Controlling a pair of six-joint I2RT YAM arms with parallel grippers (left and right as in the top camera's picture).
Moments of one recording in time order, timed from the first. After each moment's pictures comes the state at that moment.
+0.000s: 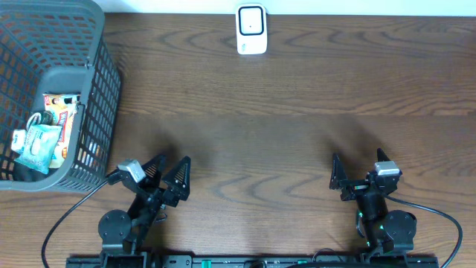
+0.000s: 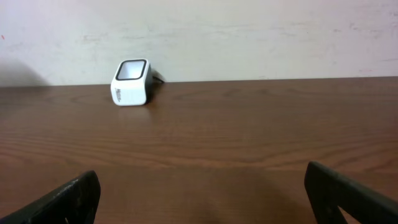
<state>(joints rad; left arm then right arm) 0.00 0.01 0.02 -0.07 0.45 -0.71 0.04 0.01 0.01 -0.07 -0.09 0.07</state>
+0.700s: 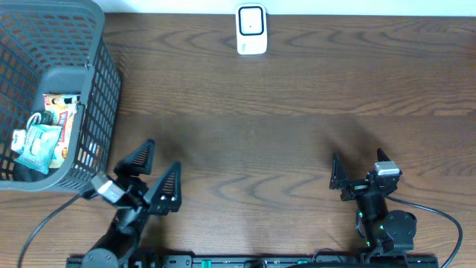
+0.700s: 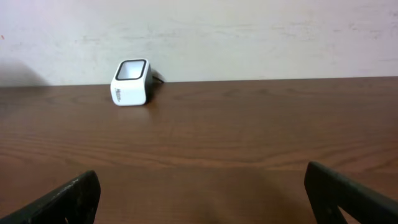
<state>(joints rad) 0.00 0.04 0.11 0.43 0.46 -0.81 0.04 0.01 0.01 -0.06 -0.09 0.07</state>
